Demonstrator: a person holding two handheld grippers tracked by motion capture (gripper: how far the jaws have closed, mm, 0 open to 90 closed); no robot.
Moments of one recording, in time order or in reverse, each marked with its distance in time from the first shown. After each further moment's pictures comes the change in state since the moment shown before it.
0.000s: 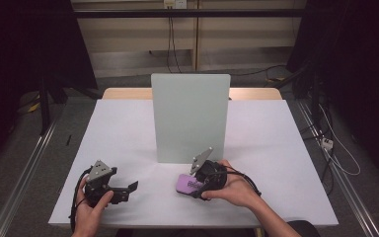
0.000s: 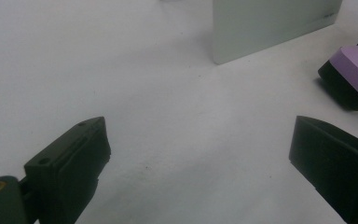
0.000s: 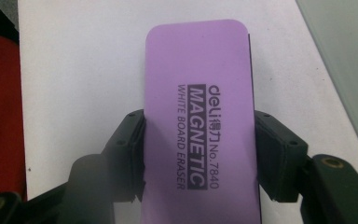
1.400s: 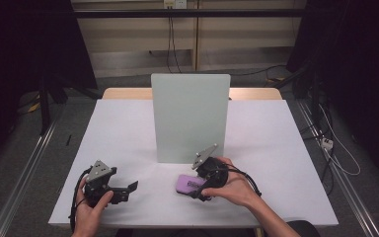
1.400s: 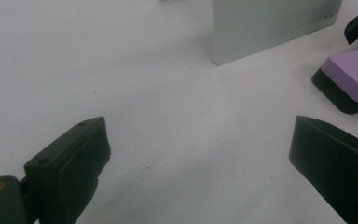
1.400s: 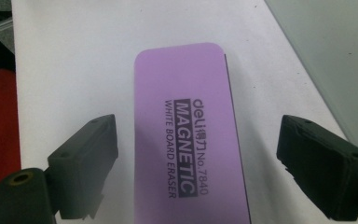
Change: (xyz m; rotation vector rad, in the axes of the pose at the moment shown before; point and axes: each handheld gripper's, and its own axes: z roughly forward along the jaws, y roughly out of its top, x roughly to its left) left arm 0.000 0.000 0.000 0.000 0.002 0.001; right arm -0.007 -0.003 -0.001 -0.073 -0.009 0.091
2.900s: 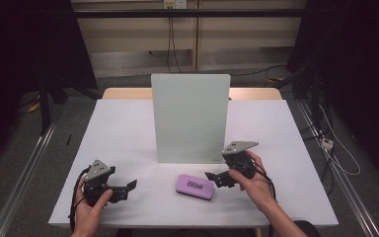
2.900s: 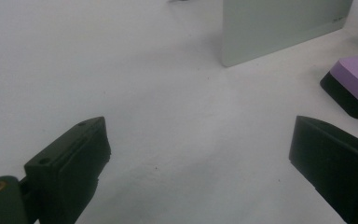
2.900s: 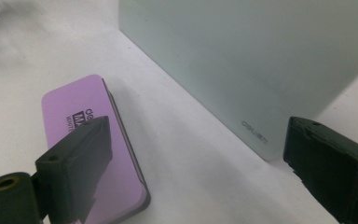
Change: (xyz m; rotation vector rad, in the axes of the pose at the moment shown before) left arm 0.003 0.001 0.000 -0.003 0.011 -0.009; right arm -0.018 -0.045 -0.050 -0.258 -0.273 0.286
